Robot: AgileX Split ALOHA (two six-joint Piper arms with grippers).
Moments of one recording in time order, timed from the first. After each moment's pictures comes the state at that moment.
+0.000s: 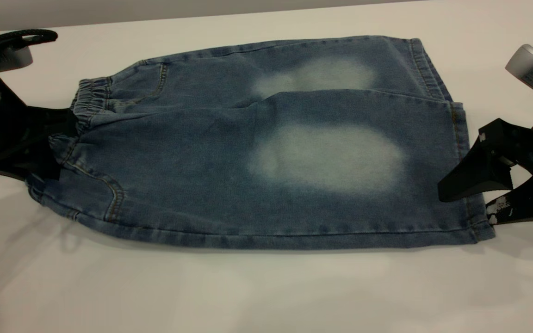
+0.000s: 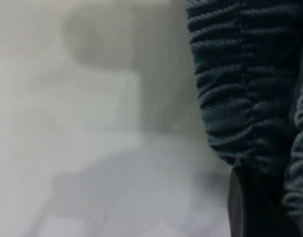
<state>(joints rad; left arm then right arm) -0.10 1.90 -0.73 -0.08 0.22 -0.14 0.00 1.99 -0.51 1.73 0.58 -1.57</state>
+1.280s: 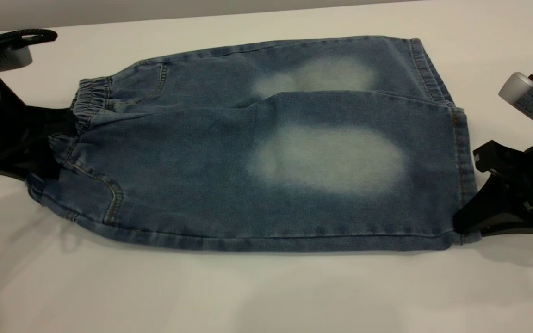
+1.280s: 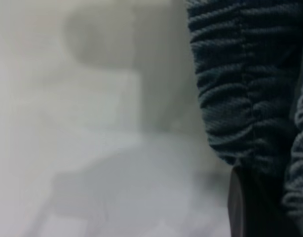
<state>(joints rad) -0.10 1.90 -0.73 -0.08 0.23 -0.14 0.00 2.08 -0.52 1.74 0.60 -1.57</state>
